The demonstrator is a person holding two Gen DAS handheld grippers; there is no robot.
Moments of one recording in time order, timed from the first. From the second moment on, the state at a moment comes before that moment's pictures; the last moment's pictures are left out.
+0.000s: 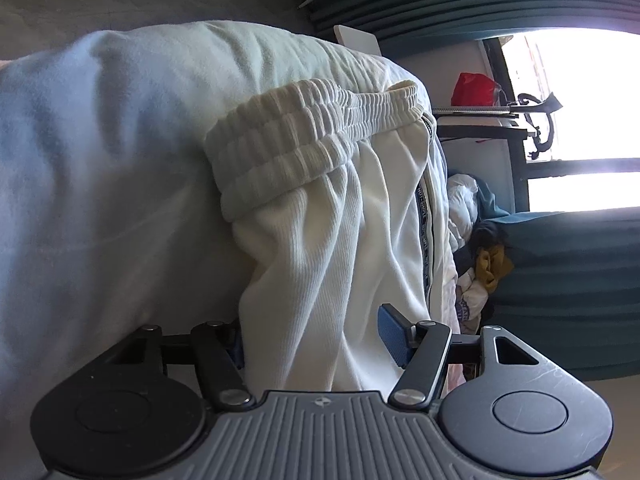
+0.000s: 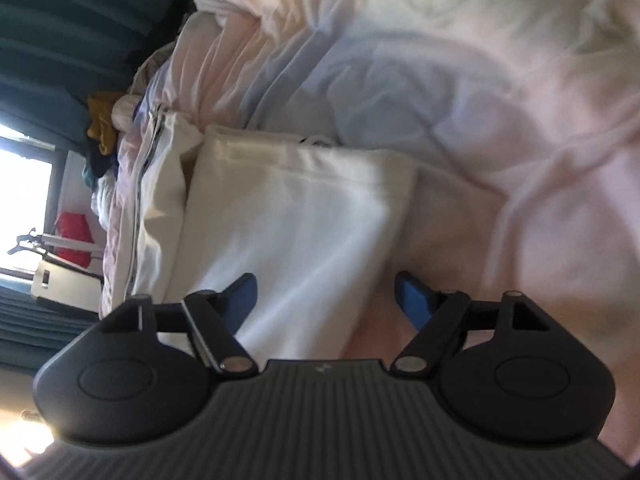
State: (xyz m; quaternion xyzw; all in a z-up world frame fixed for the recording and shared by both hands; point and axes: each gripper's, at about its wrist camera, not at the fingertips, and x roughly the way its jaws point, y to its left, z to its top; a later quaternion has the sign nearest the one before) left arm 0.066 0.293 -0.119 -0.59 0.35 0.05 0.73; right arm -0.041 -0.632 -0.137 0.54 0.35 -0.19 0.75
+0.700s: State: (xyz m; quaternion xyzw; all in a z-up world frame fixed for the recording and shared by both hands) left arm 0.043 0.303 -0.095 -0.60 0.26 0.03 0.76; right arm -0.039 -0.625 -0.075 0.50 0.22 -0.26 0.80
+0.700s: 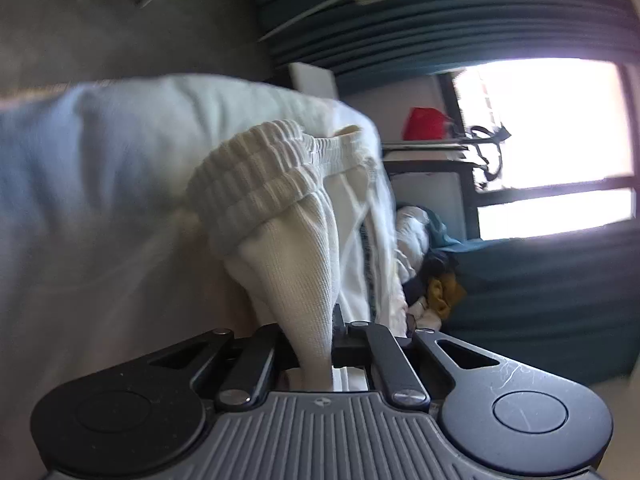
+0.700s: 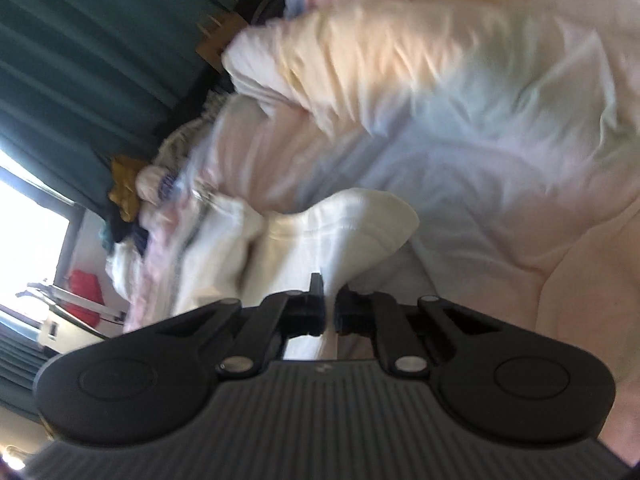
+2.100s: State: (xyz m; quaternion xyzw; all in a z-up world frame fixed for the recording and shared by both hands) left arm 0.374 0.299 -0.067 -0.42 0.35 0.00 0.84; right arm 0.329 -0.627 -0.069 0.32 0.26 -0.26 0.87
